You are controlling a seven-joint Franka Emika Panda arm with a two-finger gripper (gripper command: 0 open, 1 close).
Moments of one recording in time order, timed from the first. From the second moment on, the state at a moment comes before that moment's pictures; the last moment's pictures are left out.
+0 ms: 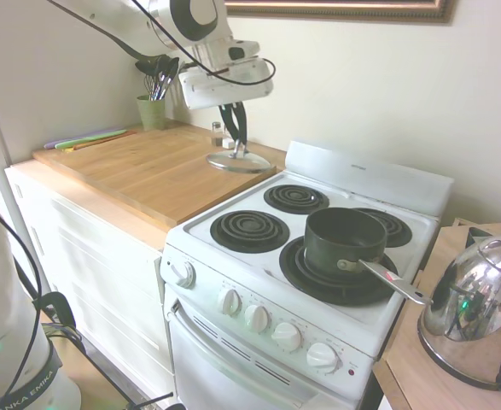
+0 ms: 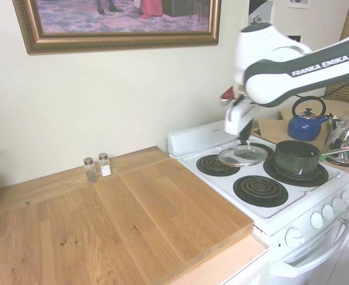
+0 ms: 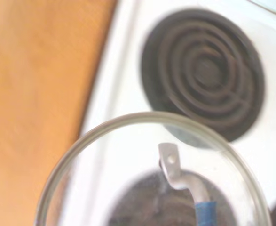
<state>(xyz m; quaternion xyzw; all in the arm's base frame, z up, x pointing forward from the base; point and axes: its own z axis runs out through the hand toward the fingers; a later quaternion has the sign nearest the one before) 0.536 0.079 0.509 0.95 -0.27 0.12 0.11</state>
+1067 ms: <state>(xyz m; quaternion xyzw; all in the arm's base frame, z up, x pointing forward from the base) 0.690 0.207 0.393 0.94 -0.29 0.00 0.20</state>
